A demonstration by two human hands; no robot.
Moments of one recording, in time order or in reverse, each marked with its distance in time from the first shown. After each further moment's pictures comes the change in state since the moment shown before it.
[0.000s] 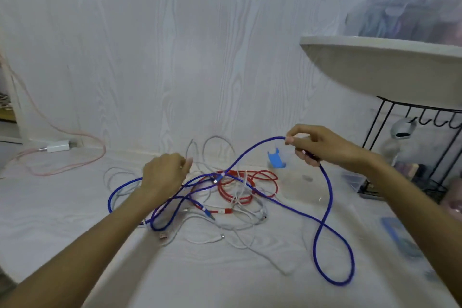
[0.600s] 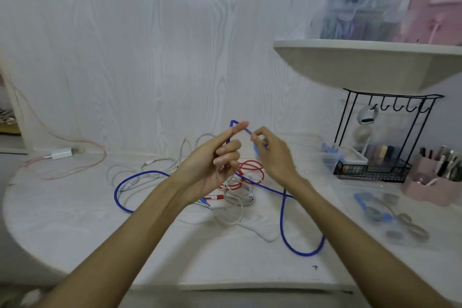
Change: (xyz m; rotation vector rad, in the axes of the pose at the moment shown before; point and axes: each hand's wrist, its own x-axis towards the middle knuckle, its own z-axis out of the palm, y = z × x) left_hand -0.084 0.119 -0.095 -2.046 -0.847 -0.089; right_hand -0.028 -0.017 0.089 -0.109 0.582 -0.125
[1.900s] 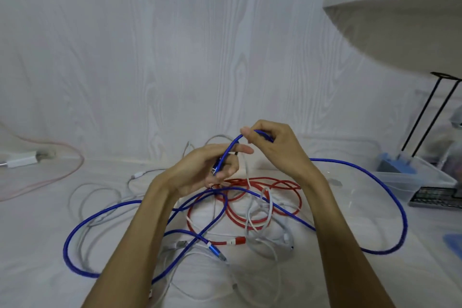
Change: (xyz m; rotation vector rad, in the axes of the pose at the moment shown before) left_hand 0.130 0.032 -0.183 0.592 -0.170 -0.033; right_hand 0.108 0.047 0.093 0.356 -0.188 -0.167
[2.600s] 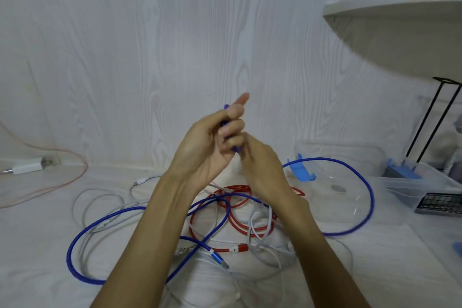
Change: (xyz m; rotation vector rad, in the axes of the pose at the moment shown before) left_hand 0.002 0.052 0.053 -0.557 0.153 0.341; right_hand -0.012 -0.017 0.041 -0.364 0.028 0.071
